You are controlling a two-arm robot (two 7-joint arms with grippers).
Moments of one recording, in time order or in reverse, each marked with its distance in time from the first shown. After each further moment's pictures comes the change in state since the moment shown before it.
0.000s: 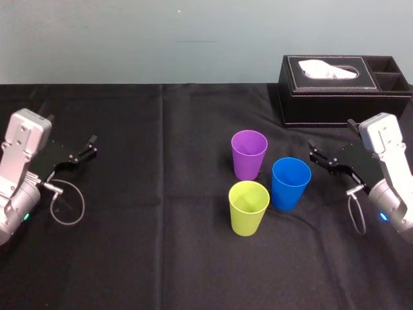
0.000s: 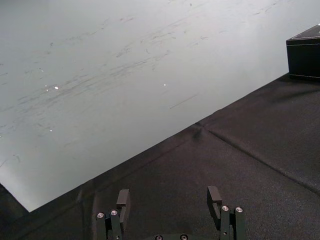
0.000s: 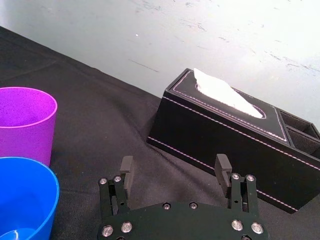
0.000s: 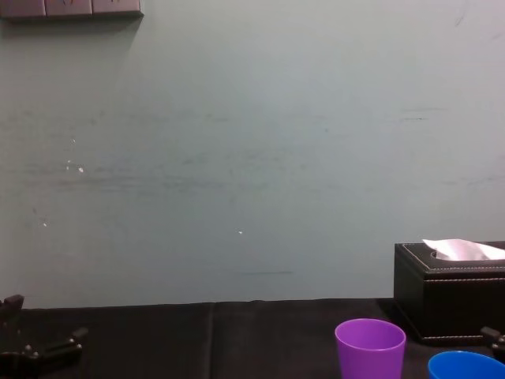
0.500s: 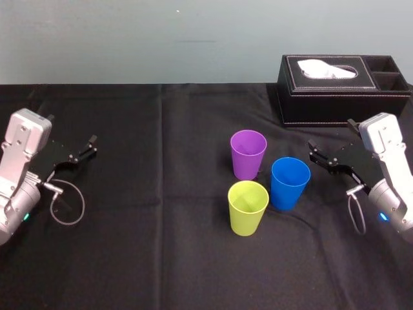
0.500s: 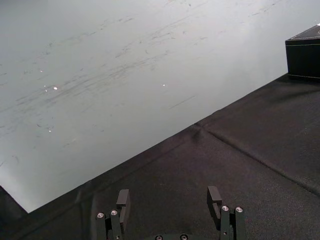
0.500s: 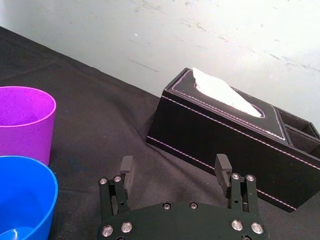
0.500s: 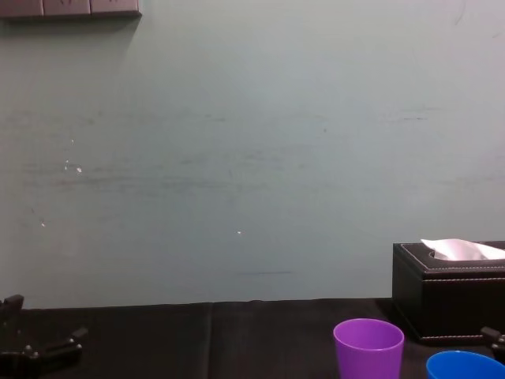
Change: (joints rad) left arm 0.000 0.000 0.000 0.000 0.000 0.000 0.000; right arm 0.000 0.000 0.000 0.000 0.000 0.000 0.000
